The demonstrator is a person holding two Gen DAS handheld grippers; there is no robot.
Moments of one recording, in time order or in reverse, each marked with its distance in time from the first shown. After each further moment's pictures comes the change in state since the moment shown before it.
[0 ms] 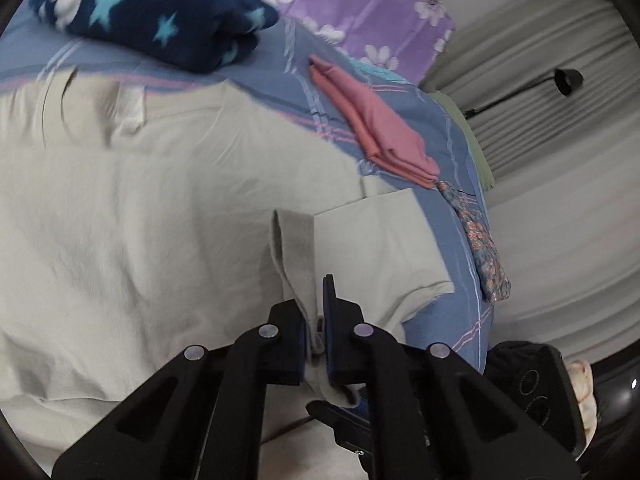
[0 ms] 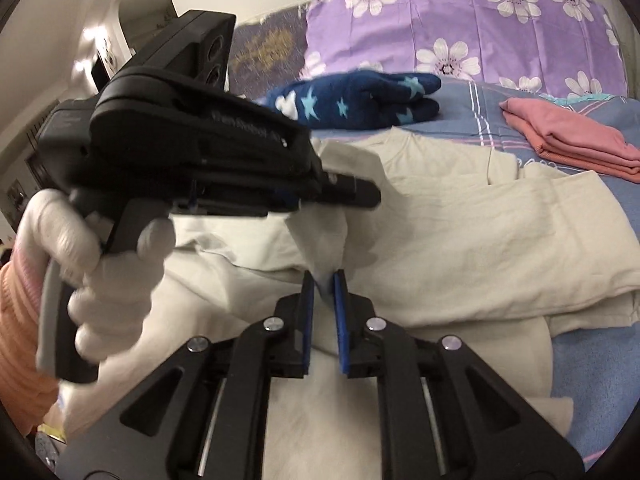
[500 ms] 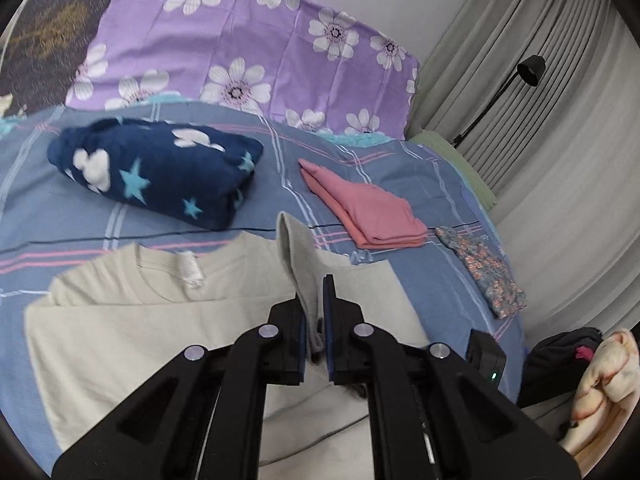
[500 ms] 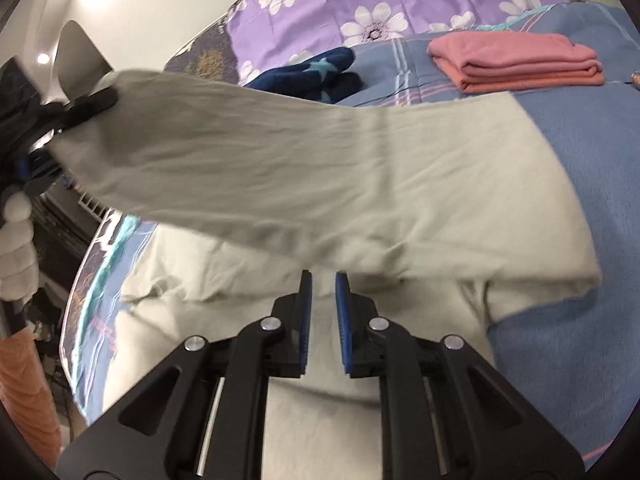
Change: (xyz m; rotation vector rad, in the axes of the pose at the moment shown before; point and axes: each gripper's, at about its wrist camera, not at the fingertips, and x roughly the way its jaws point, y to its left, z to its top) left arm -0.112 -0.035 0.036 0.237 -0.232 0.145; right arm 0.011 -0.072 0.010 0.295 0.042 -0.066
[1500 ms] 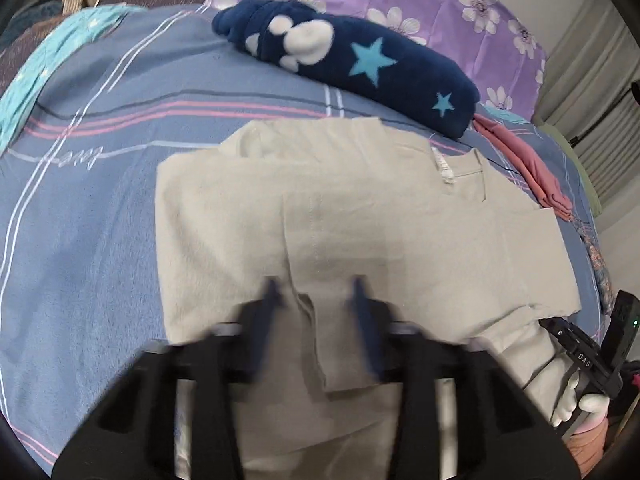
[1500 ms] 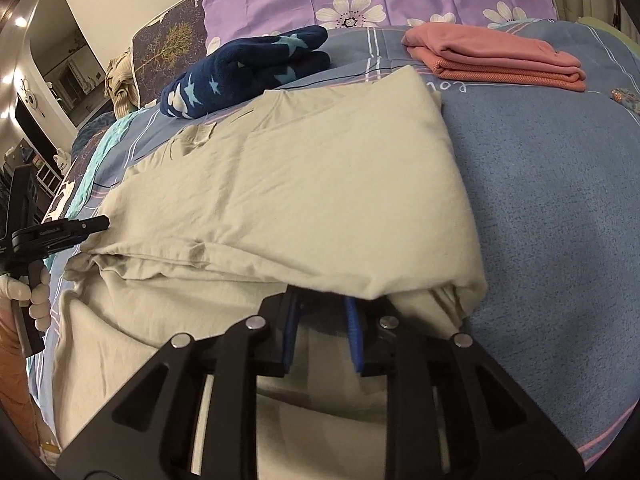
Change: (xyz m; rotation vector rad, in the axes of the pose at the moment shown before) left arm 0.007 0.176 -0.096 -0.205 0.136 0.306; right arm 0.020 0.004 -0.010 -0.061 0.050 -0.161
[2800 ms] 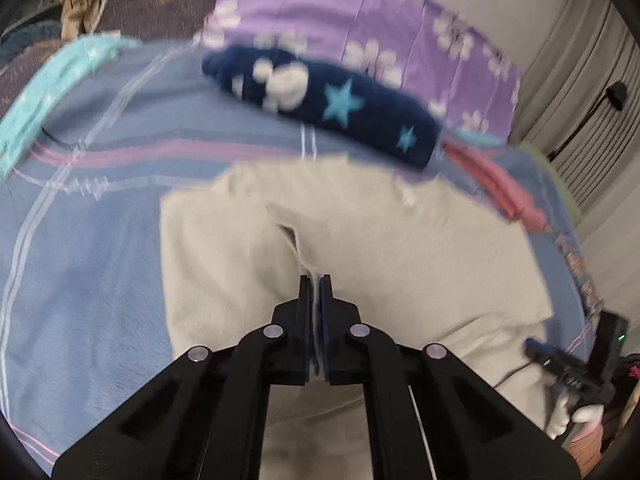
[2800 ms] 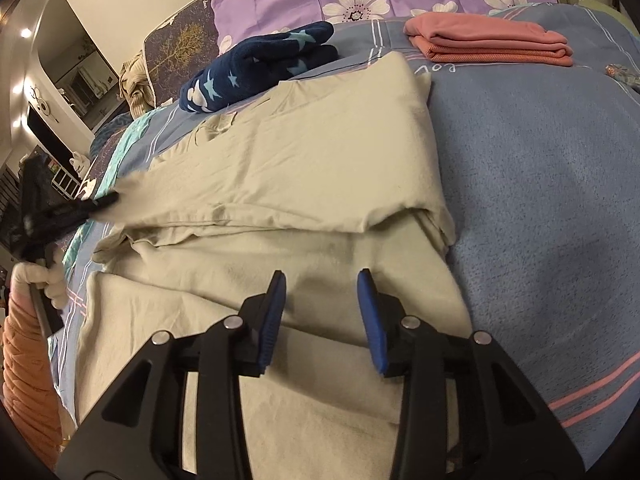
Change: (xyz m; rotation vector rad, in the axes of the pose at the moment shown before) left arm -0.047 -0.007 -0.004 0.007 -0.153 -0.057; right arm -0.031 -0.009 -0.022 0.027 0.028 0.076
